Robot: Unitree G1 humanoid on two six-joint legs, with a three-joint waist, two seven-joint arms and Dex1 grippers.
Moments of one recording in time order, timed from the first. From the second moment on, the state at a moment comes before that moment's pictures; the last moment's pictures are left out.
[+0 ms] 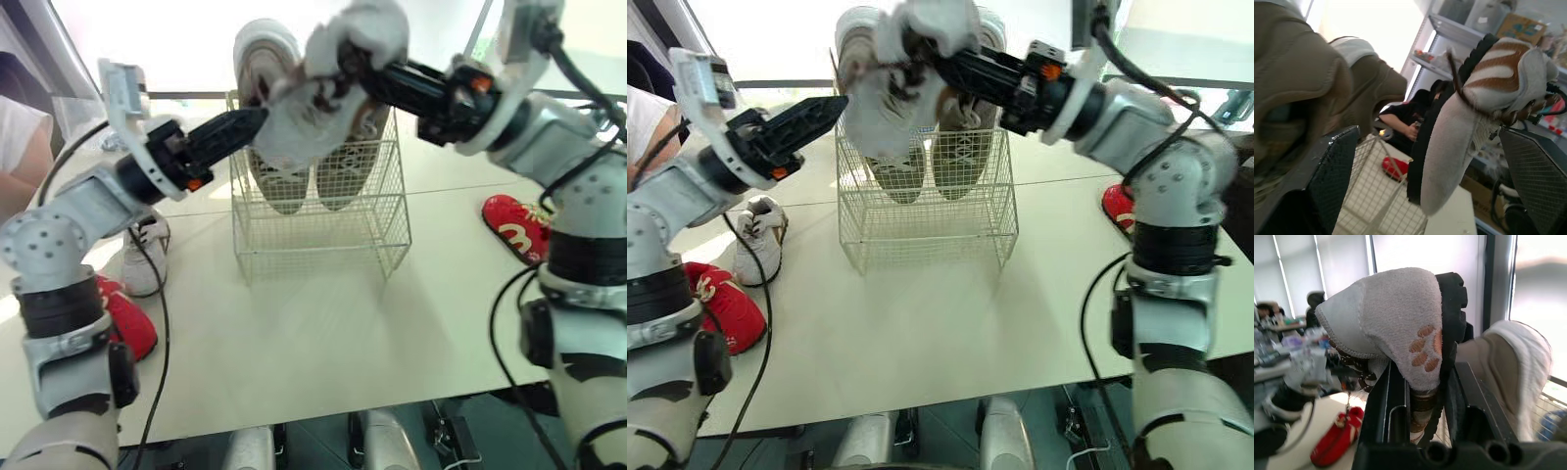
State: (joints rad) left arm -0.76 0.63 0.37 -0.08 -1.27 1.02 -0.56; right arm -1.08 -0.71 -0.08 0.05 0.90 0.78 0.93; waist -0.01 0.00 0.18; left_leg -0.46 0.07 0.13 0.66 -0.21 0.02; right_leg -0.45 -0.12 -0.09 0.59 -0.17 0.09
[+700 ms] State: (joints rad) left arm -0.73 0.62 0.36 -0.13 -1.17 0.95 -0.59; right arm -1.21 -0.65 0.11 0.65 0.35 0.24 1.35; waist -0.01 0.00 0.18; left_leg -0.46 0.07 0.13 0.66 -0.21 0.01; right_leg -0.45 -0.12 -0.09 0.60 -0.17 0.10
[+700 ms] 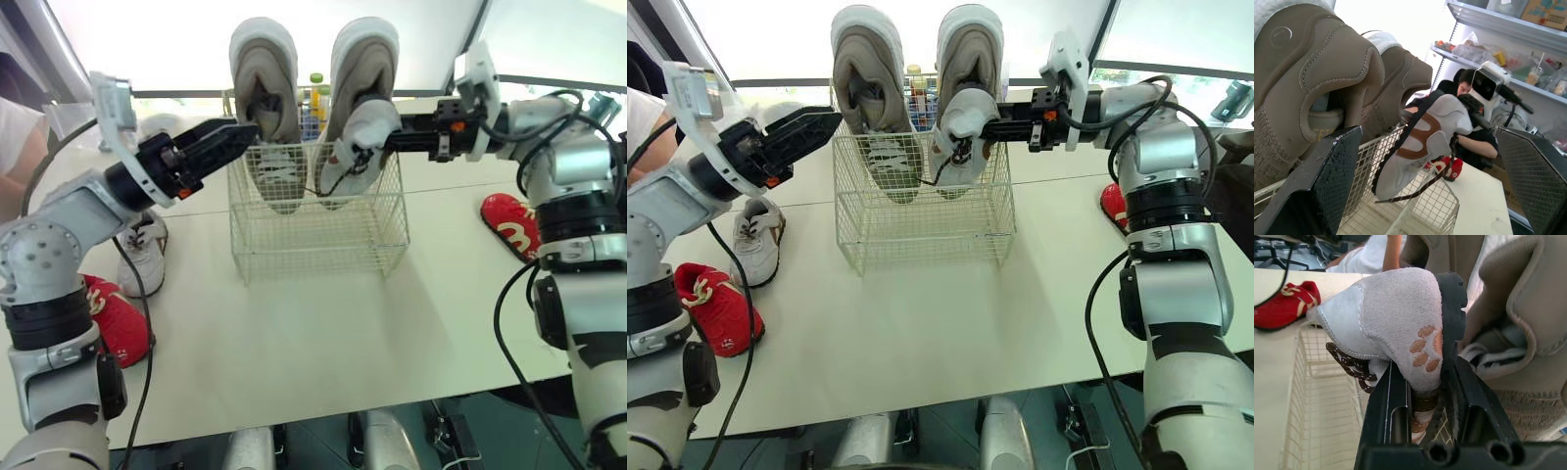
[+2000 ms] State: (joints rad) left arm -0.59 0.89 0.45 -0.11 -1.04 1.02 -0.43; right arm -0.94 -0.78 -0.05 -0.12 0.47 0.45 1.19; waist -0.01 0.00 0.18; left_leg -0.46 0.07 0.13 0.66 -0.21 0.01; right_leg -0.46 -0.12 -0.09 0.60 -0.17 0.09
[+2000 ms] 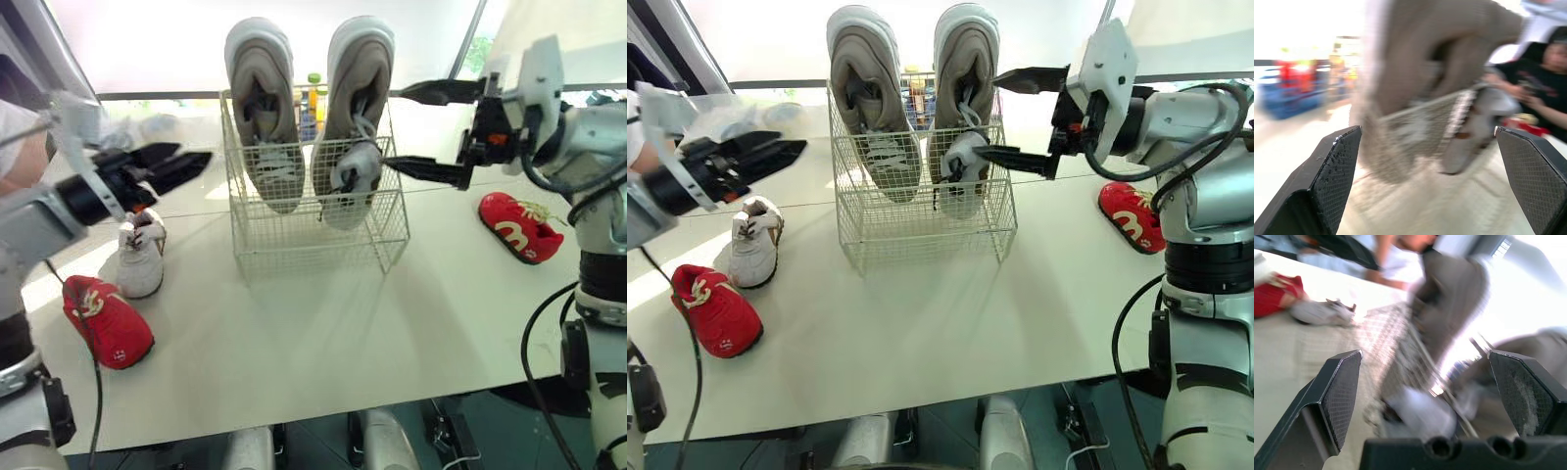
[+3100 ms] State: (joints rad) left arm -0.81 0.80 0.20 0.85 -0.33 0.66 -0.47; right arm -0.93 -0.77 0.01 -0.31 0.55 0.58 1.09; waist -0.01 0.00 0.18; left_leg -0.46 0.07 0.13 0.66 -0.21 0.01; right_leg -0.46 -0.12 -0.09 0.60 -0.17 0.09
